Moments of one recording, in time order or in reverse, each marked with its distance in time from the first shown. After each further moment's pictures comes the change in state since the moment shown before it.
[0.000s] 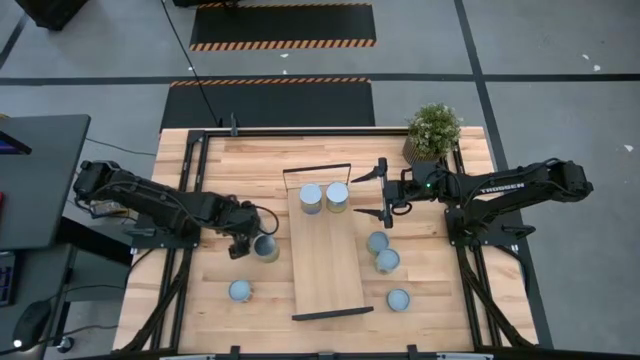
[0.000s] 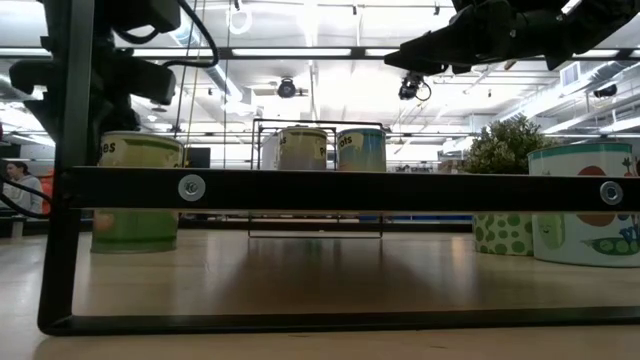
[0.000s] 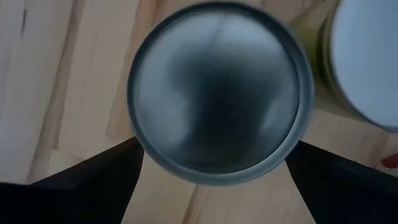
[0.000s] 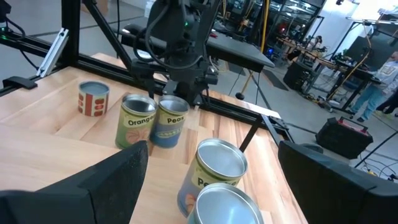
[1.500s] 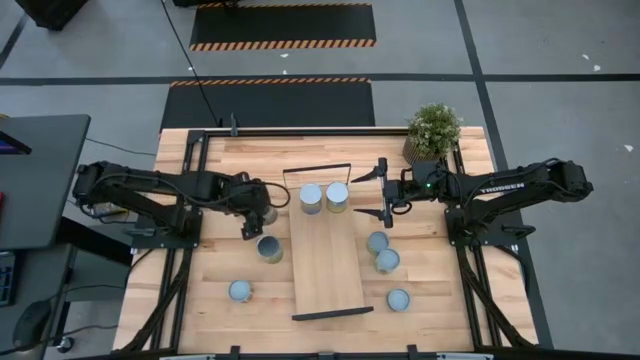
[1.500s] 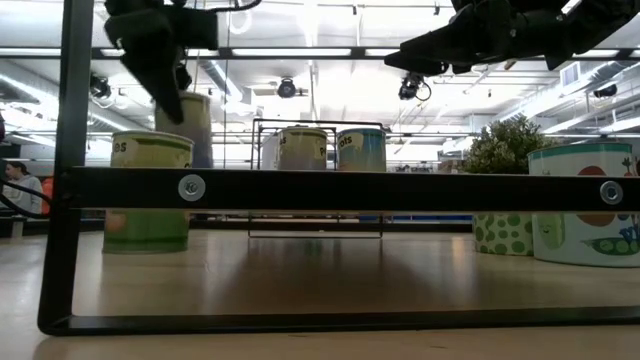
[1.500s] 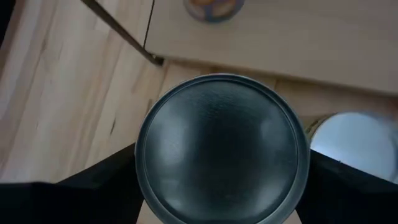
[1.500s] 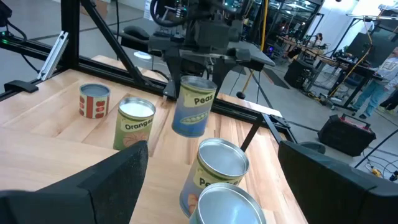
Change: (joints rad) left arm 0.145 -0.001 0.240 -0.015 -0.095 0.211; right arm 0.000 0.000 0.000 0.000 0.000 0.021
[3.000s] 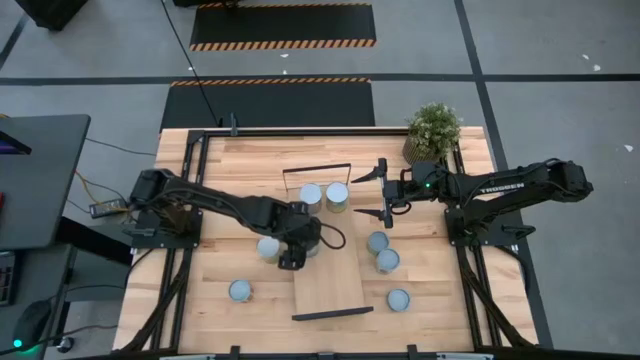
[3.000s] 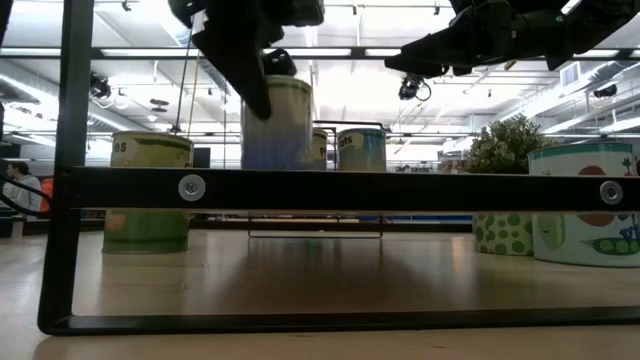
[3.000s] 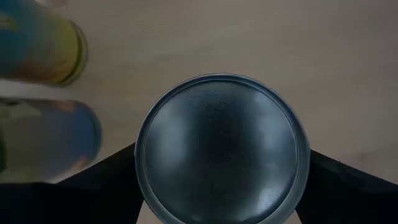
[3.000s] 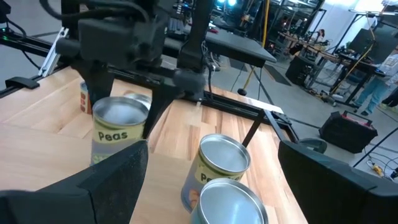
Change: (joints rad) left arm -0.144 0.523 0.410 0.103 0.134 0.259; right arm -0.001 0.000 0.000 -0.016 0.000 0.000
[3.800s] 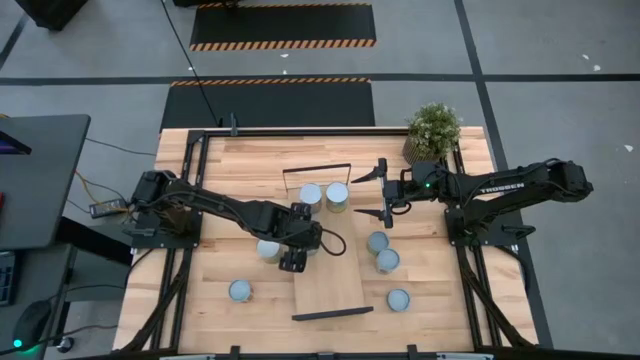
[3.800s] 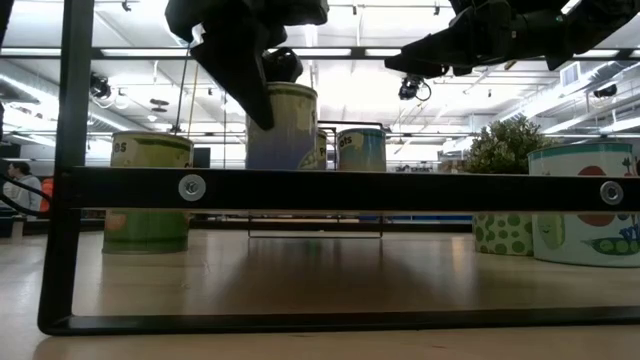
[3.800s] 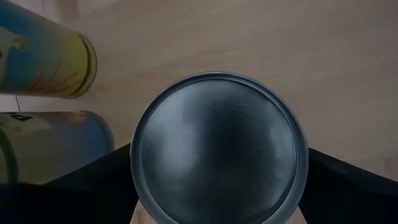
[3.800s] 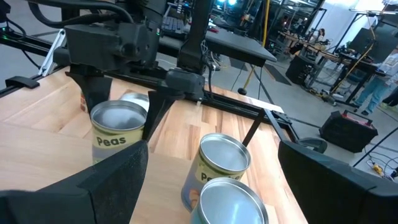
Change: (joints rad) left arm -0.026 0.015 0.000 0.019 -0.074 0.039; right arm 0.000 0.000 0.000 -0.002 0.000 0.001
